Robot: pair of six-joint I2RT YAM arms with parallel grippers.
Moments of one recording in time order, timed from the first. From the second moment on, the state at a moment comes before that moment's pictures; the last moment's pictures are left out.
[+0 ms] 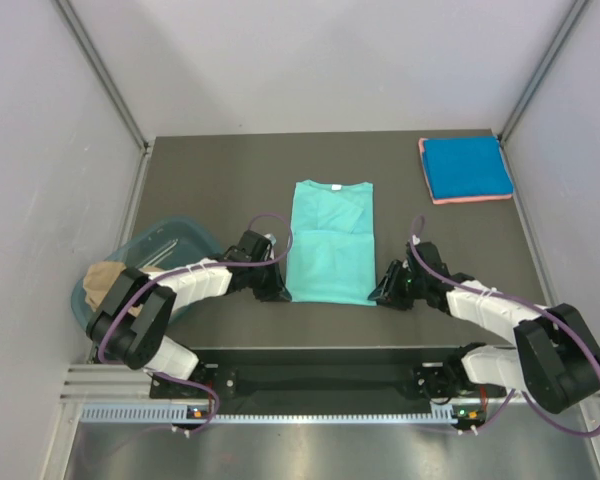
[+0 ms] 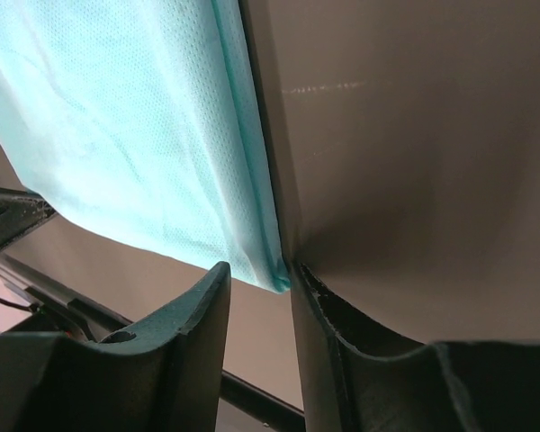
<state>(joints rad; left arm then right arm) -0.54 1.49 0.64 -0.19 0.30 -0.76 0.43 1.21 0.41 -0.14 -0.27 0.84</state>
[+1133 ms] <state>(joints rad) -0.58 1.36 0.60 -0.30 0.15 -0.73 0.63 1.21 0.43 -0.21 -0.11 1.03</state>
